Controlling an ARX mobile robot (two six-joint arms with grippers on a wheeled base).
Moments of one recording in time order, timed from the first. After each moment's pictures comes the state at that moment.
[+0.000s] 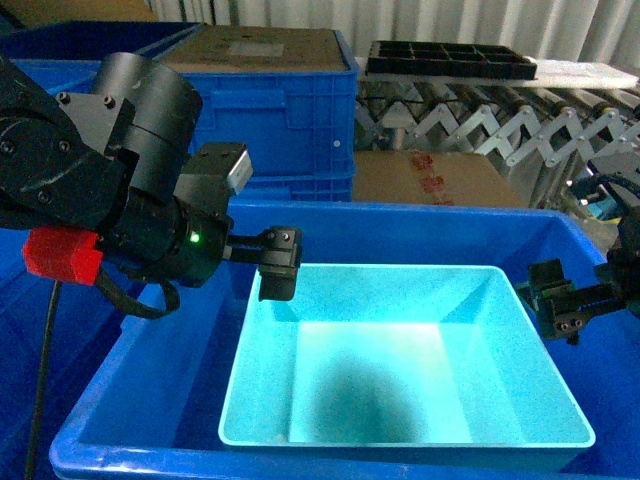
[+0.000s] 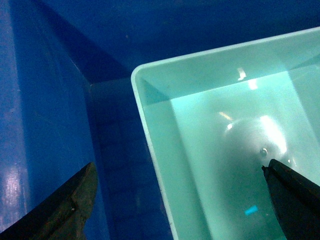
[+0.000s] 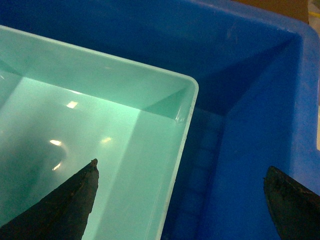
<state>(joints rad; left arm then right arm) -0.30 2.03 1.13 0.12 0.02 -0.08 0.03 1.97 0.87 0.47 -0.15 -0.18</state>
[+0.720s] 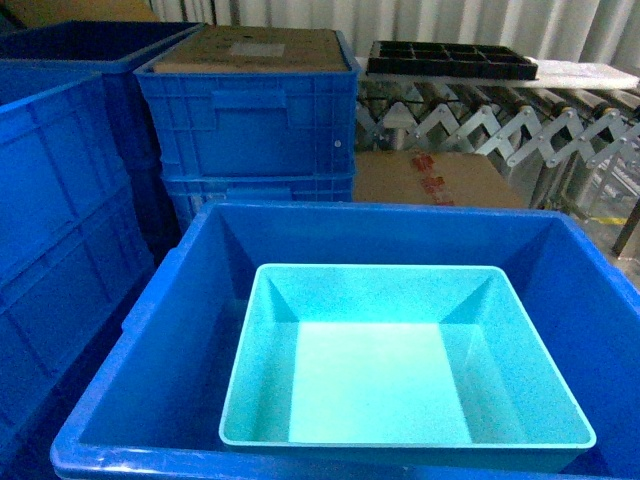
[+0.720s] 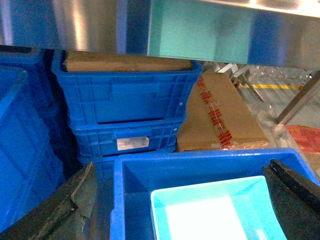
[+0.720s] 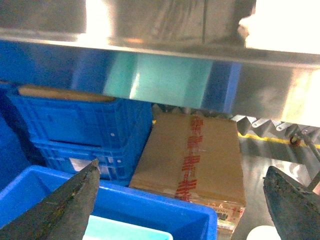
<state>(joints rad) -0.24 1.36 1.09 -0.01 -0.02 -0.16 -0.04 1.37 0.96 0.32 -0.27 -0.01</state>
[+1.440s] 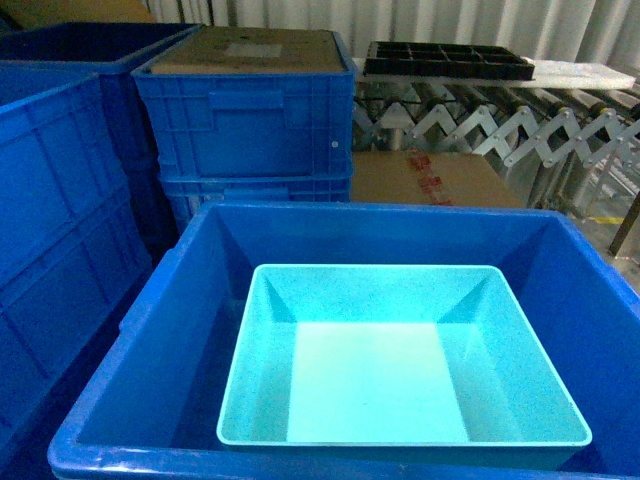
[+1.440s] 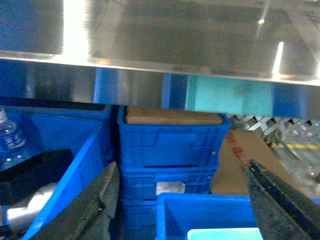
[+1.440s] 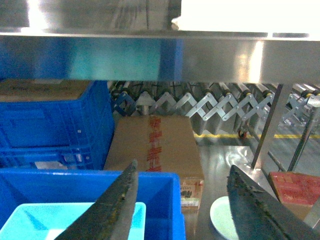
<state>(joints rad) -0.22 0.95 0.80 0.17 -0.19 -0.08 0.00 0.82 0.55 0.29 0.00 0.01</state>
